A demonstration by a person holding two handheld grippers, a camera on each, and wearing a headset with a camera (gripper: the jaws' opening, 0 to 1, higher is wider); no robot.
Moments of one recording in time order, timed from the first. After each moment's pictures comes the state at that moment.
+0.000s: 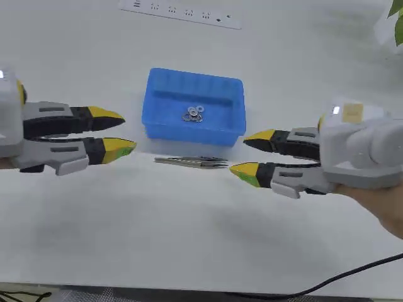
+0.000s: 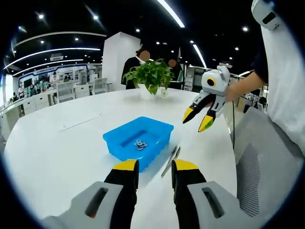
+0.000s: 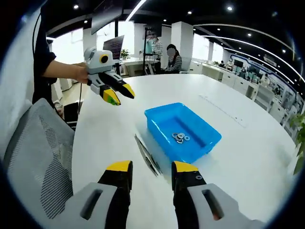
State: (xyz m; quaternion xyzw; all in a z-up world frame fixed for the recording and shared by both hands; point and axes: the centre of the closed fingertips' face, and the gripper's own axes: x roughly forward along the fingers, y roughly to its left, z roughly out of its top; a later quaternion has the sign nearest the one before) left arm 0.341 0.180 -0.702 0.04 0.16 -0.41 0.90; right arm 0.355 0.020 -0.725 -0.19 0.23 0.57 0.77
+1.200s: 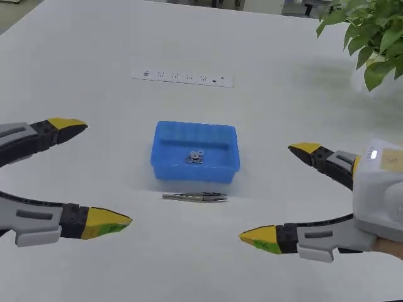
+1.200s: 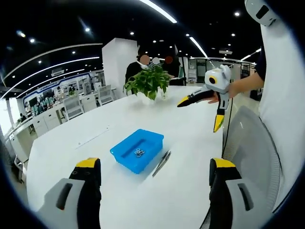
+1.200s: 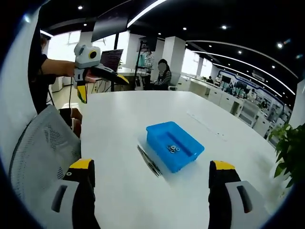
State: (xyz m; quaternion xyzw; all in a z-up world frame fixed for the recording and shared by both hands) left arm 0.280 0.173 -0.634 0.13 0.16 -0.39 0.90; right arm 0.316 -0.002 -0.672 -0.21 0.16 0.53 0.81
